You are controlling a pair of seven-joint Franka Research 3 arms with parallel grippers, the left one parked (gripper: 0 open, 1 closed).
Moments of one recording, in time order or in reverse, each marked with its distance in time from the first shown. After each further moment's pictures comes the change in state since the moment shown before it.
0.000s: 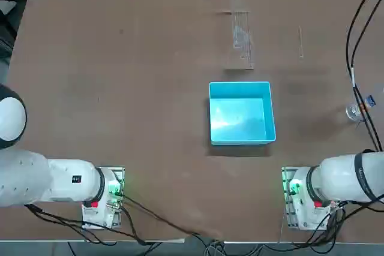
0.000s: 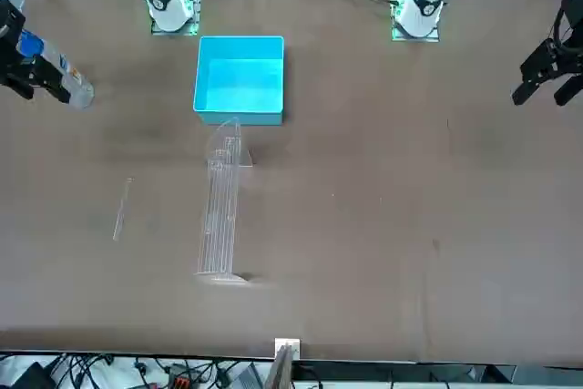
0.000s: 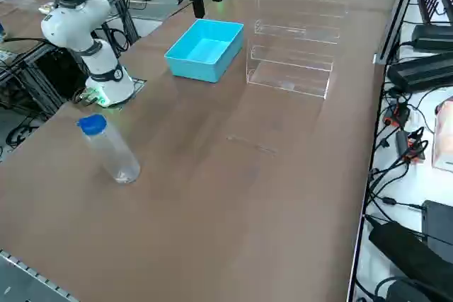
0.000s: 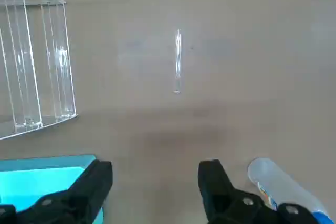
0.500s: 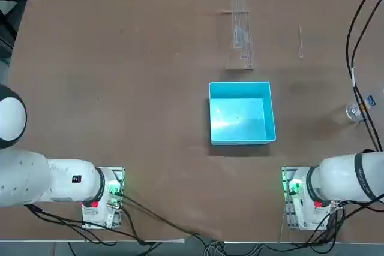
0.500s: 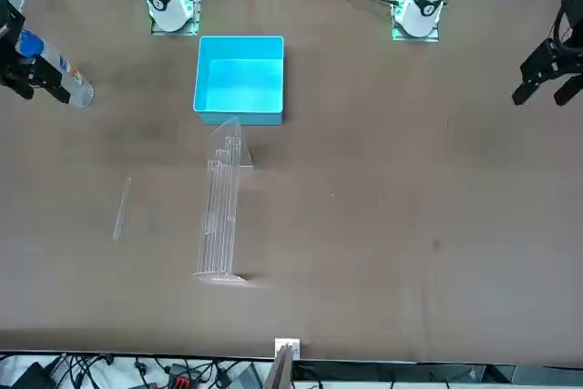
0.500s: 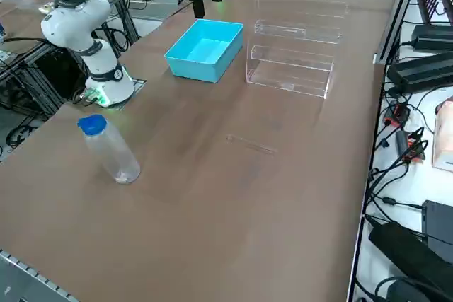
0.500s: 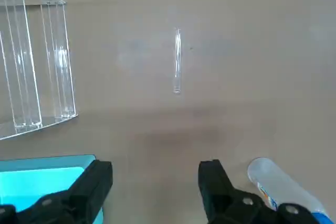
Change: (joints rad) arm 0.000 0.000 -0.001 0.001 0.000 0.001 0.000
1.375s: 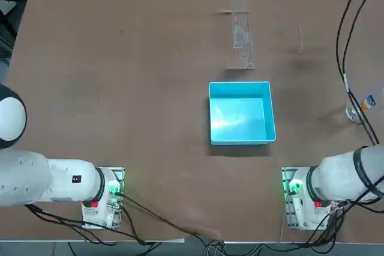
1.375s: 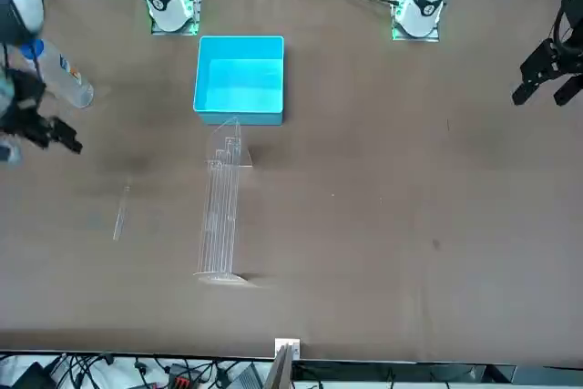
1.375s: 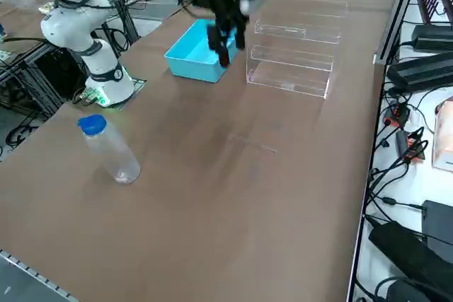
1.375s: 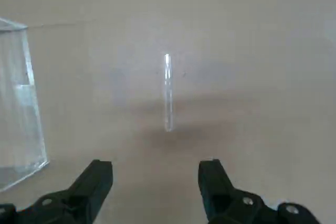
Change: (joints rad) arm -0.046 0.225 -0.006 -0.076 0.000 0.323 0.002
